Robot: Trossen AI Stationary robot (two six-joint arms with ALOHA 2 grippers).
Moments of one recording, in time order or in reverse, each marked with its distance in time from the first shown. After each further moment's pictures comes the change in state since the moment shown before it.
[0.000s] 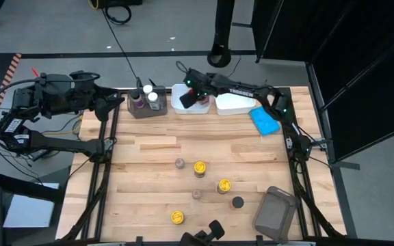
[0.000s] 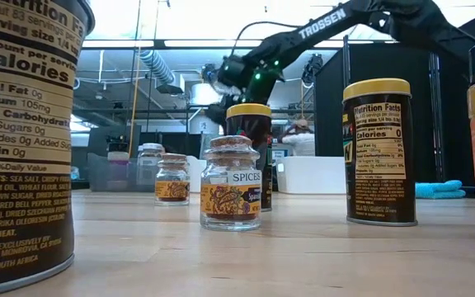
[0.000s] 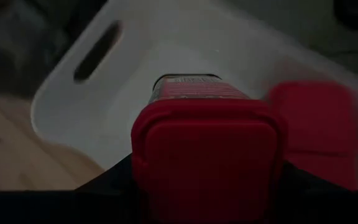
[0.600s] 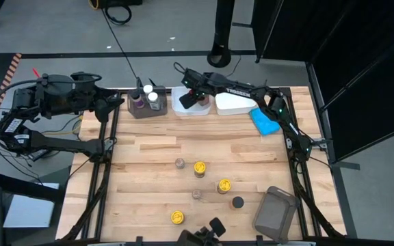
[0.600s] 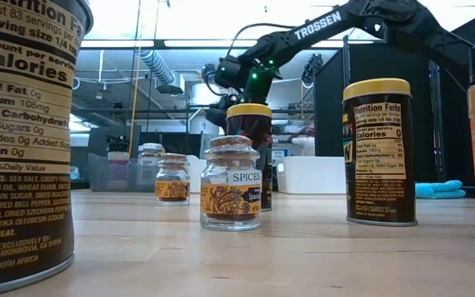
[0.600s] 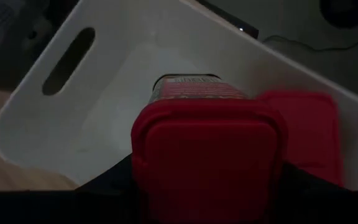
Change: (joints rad) left arm 0.000 0.000 0.000 -0.030 0.000 0.002; right arm -0.003 0.050 0.113 -0.115 0.043 -0.024
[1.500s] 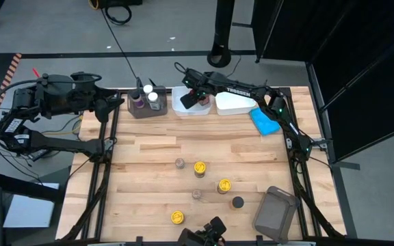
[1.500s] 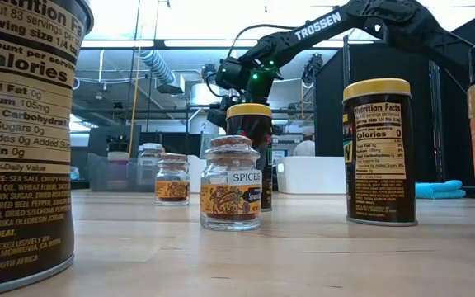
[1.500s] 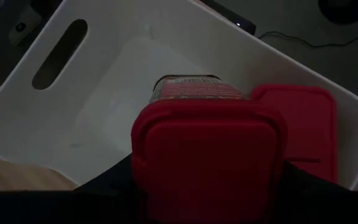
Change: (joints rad) left arm 0.000 0.000 0.000 0.000 0.000 -0.001; right arm -0.009 0.000 -0.003 -0.013 -0.003 -0.010
